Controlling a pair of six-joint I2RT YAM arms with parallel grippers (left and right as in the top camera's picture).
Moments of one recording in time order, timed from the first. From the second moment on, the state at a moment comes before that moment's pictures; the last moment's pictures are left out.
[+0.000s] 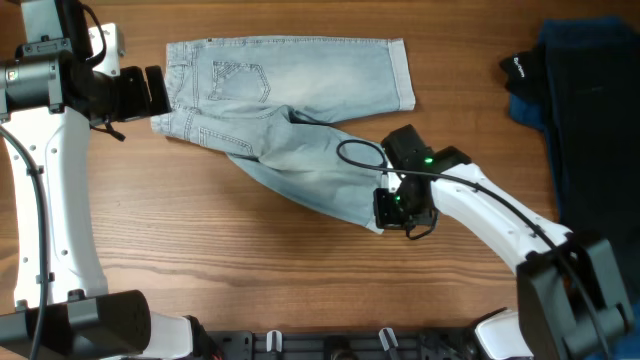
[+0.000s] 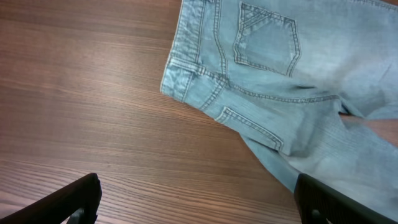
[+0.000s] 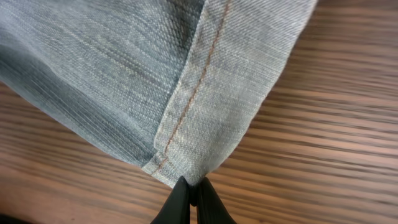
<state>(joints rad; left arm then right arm) 0.16 1.63 1.79 -1.29 0.05 -0.04 0.43 1.61 0.94 -0.86 -0.24 0.40</state>
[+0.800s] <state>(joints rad) 0.14 1.63 1.42 -1.06 0.22 -0.03 0.21 1.31 1.22 -1.02 -0.08 0.35</state>
